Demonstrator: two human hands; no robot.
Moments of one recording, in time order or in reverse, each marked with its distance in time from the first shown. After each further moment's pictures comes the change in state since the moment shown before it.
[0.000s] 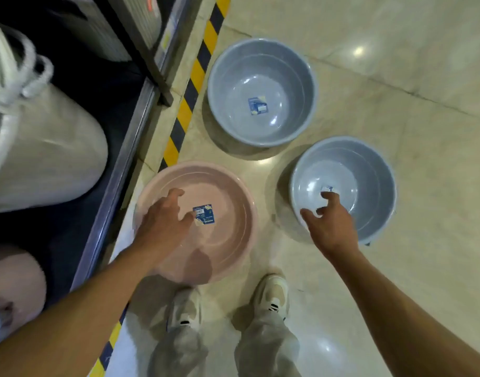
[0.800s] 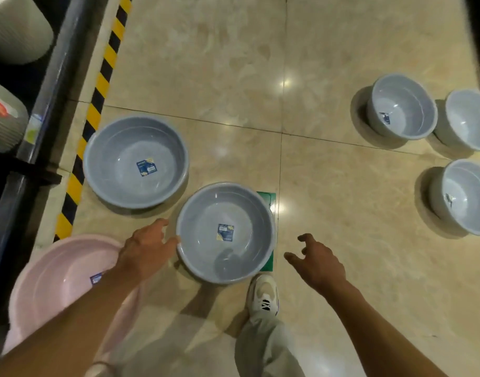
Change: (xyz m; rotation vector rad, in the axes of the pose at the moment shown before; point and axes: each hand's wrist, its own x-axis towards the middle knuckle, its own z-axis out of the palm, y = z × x) left_hand -0.006 0.270 0.090 0.111 -0.119 0.077; right_hand 0.067 0.197 -0.216 -0.235 -0.111 0.111
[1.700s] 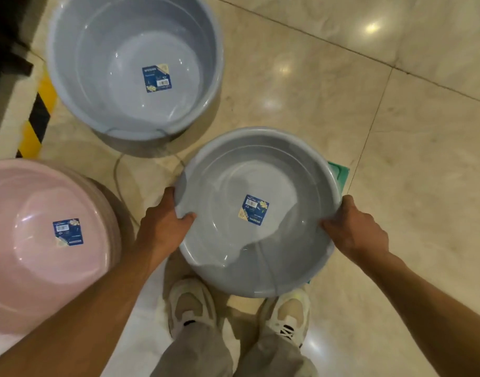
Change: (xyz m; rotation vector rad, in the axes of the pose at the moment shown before) left_hand 0.135 -0.082 0.170 -0.220 0.077 -0.277; right_hand 0.229 0.006 0.129 -0.242 -0.031 -0.130
